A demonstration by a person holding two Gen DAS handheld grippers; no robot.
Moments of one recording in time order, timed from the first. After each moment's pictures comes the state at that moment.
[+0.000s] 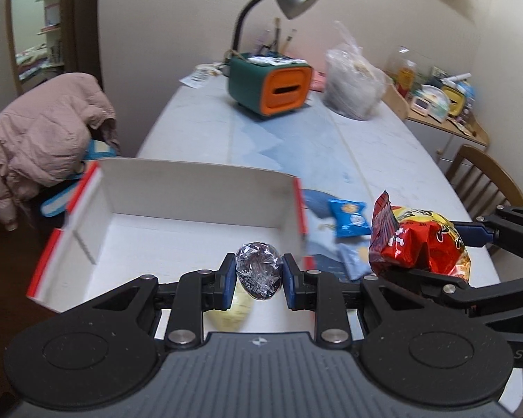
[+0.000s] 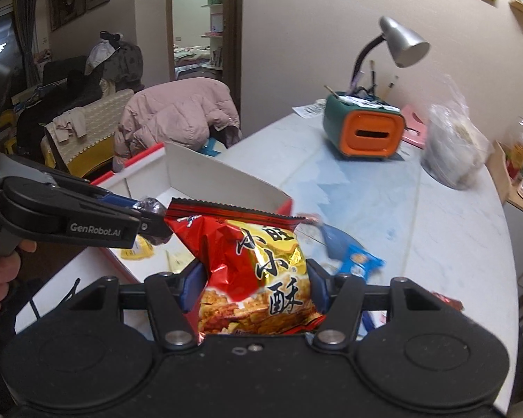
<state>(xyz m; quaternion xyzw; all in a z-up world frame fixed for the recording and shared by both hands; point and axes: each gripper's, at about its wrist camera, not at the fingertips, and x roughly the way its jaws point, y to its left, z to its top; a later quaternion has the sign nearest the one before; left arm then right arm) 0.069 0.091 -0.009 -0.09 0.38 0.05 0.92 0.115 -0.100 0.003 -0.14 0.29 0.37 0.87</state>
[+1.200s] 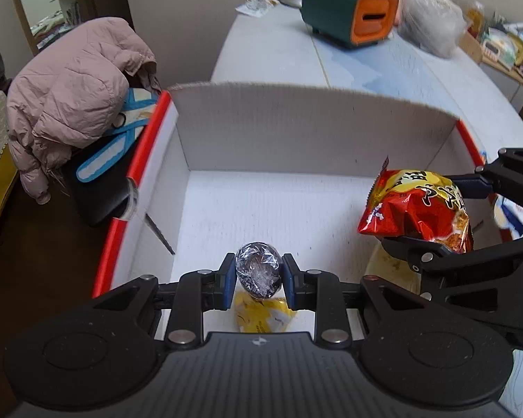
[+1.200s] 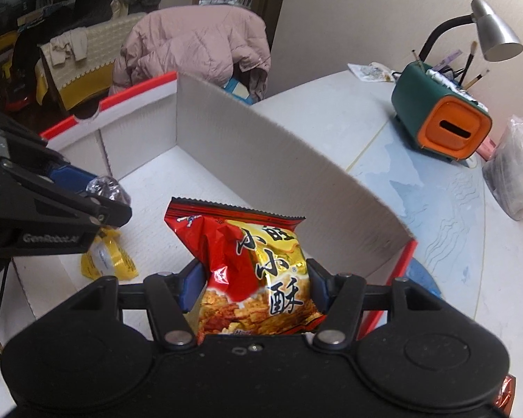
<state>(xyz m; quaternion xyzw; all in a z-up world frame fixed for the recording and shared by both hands) 0.128 0.199 -0.097 -0.05 0.49 0.09 0.86 0.174 0.064 -0.082 -0.25 0.35 0.36 0.83</state>
